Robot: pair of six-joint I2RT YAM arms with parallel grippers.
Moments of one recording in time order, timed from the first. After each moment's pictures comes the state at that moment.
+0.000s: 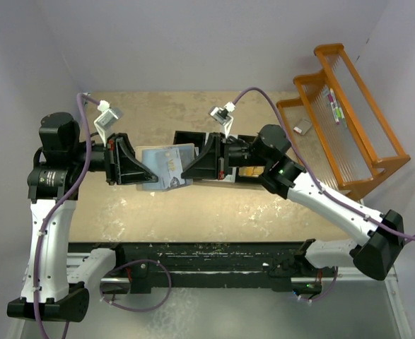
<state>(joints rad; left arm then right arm) -0.02 0.95 1.35 -0.74 1.52 -0.34 0.80 1.27 1.12 0.37 -0.83 0.97</state>
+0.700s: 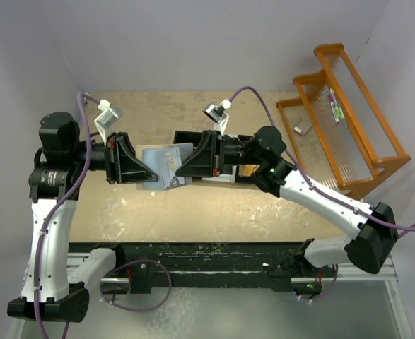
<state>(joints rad) -0.02 0.95 1.34 -0.68 1.52 -0.38 0.82 1.33 1.11 0.55 -0.83 1.08</state>
